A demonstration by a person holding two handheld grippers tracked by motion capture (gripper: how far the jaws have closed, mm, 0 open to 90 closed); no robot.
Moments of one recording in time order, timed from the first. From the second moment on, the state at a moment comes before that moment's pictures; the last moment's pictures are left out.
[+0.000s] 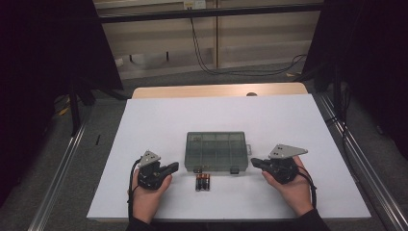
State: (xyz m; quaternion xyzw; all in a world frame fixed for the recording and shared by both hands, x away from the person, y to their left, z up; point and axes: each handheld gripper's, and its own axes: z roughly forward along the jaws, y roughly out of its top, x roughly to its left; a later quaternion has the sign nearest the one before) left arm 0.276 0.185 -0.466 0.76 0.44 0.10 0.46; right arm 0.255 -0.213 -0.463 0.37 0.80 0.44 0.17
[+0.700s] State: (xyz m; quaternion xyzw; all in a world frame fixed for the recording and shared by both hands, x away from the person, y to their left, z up) left arm 0.281 0.177 -0.473 0.77 0.44 0.09 0.45; right arm 0.257 -0.206 -0.471 0.36 0.83 0.41 0.13
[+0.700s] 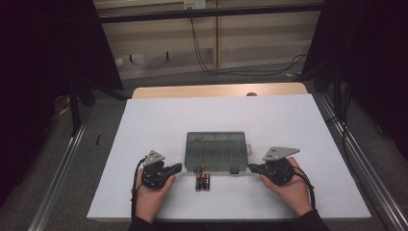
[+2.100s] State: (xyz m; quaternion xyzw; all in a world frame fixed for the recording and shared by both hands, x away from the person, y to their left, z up) left arm 0.284 0.175 -0.453 0.76 0.40 0.10 0.51; right arm 0.262 -0.206 -0.452 0.36 0.79 0.47 0.15
